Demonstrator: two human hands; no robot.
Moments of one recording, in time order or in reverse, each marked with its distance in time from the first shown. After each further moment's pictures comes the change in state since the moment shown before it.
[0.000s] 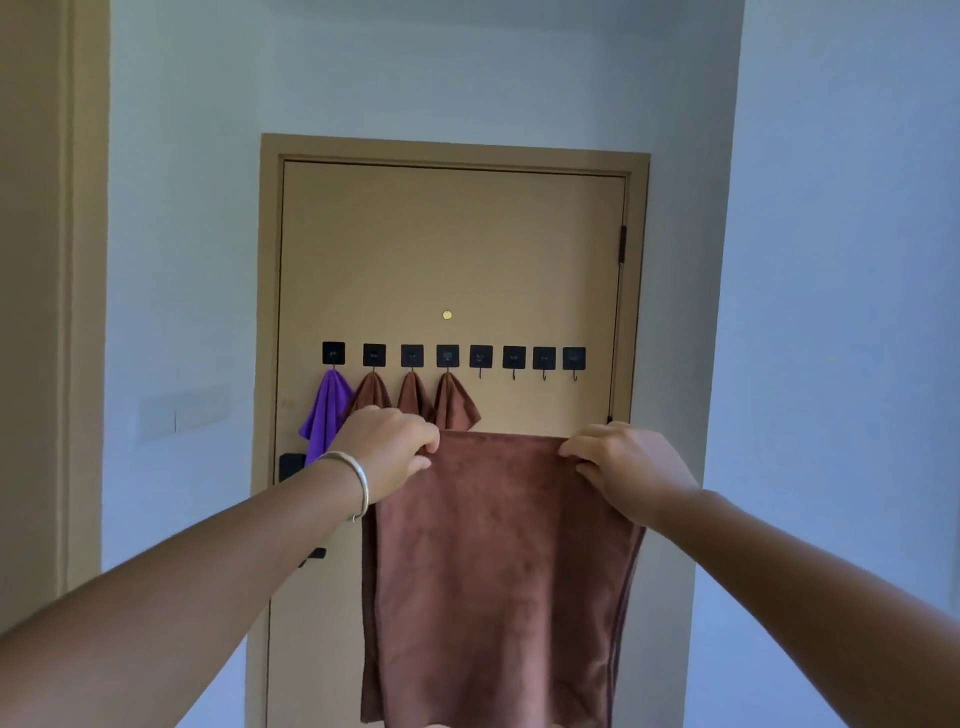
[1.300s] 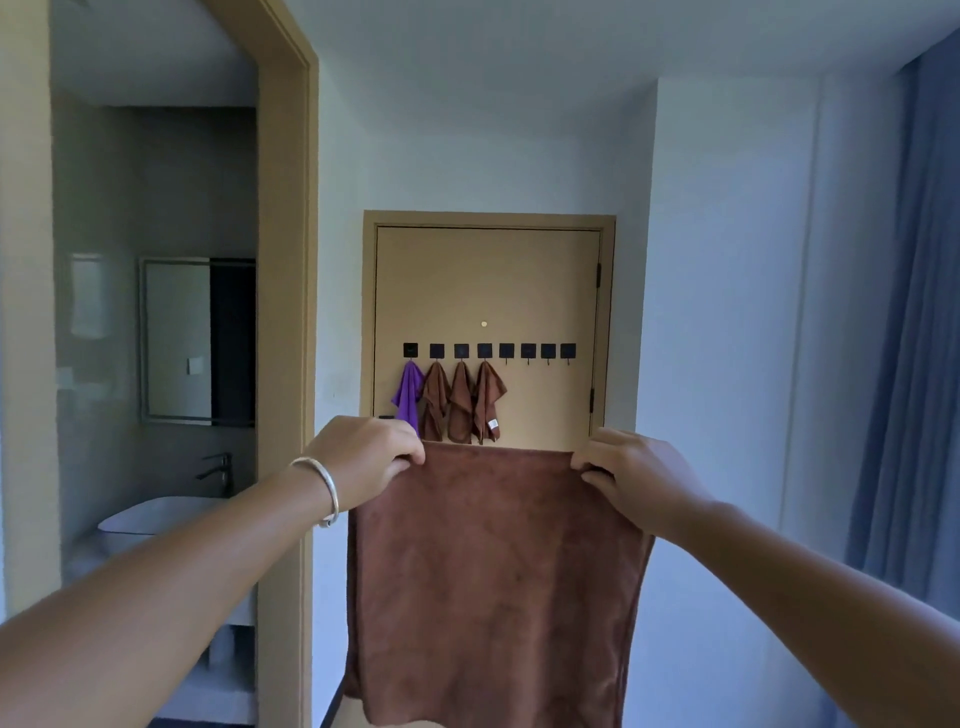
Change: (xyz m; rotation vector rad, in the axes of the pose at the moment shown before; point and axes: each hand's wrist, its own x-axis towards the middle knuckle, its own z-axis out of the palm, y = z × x) left_hand -0.428 0.113 -0.424 -0.085 -0.015 0.039; right_hand -0.312 -0.304 -0.408 0.143 0.064 0.008
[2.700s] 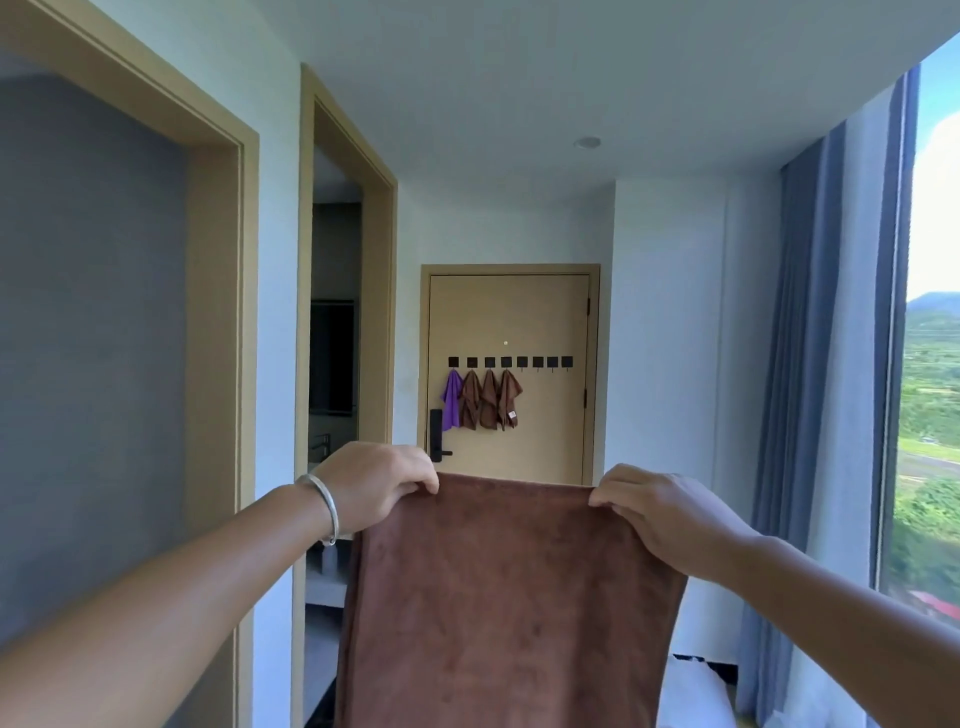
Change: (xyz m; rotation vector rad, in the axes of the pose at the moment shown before) left_hand -0.400 0.362 -0.436 -0.096 -0.071 0.046; right_hand -0.415 -0.264 -0.475 0.077 -0.173 -0.093
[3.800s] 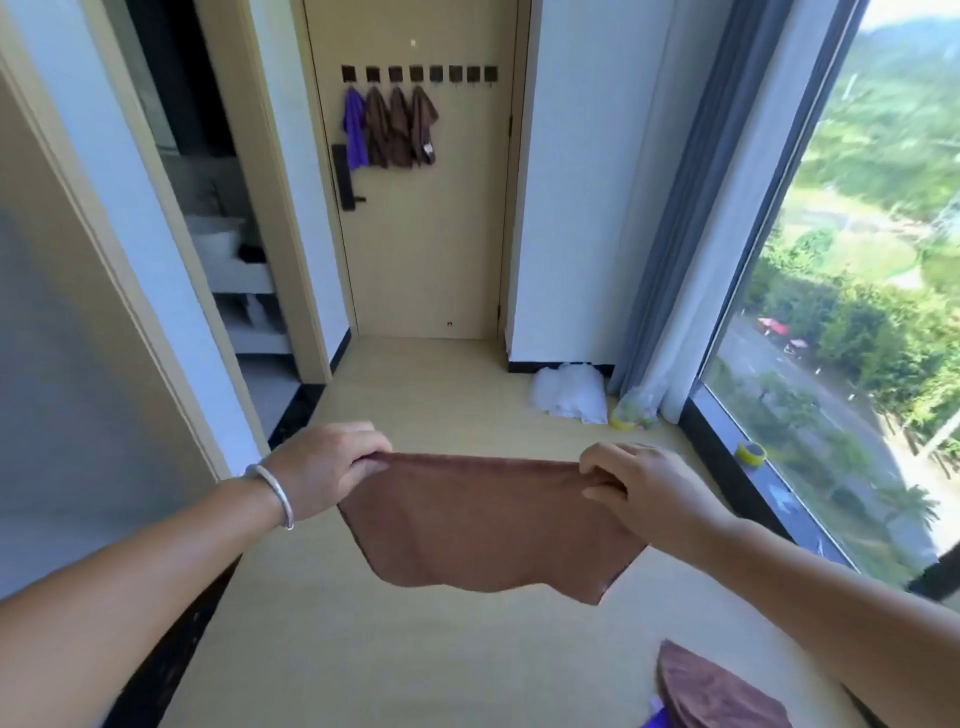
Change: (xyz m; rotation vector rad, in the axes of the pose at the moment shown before) left_hand -0.162 0.189 0.182 -0.469 -0.361 -0.118; right_hand -0.301 -0.057 0.103 0.278 -0.266 0.350
